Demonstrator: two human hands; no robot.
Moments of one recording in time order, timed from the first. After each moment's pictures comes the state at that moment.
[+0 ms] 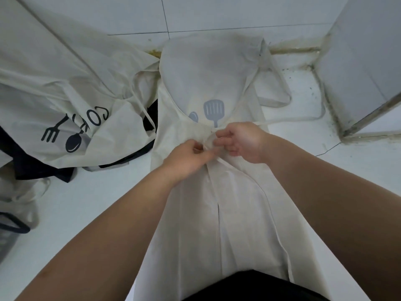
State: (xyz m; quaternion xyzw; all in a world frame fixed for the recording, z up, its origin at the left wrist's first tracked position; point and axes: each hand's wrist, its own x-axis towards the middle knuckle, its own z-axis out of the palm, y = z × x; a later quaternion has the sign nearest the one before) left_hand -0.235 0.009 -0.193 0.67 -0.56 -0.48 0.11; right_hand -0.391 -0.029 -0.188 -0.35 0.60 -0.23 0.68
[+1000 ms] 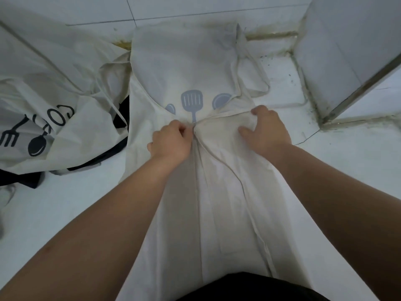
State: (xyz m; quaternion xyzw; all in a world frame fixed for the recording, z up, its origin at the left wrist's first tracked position) left_hand -0.272 -0.018 -0.214 0.75 -0.60 -0.27 0.12; right_hand -0.471 -0.009 -0.198 -0.57 0.78 -0.13 0.24
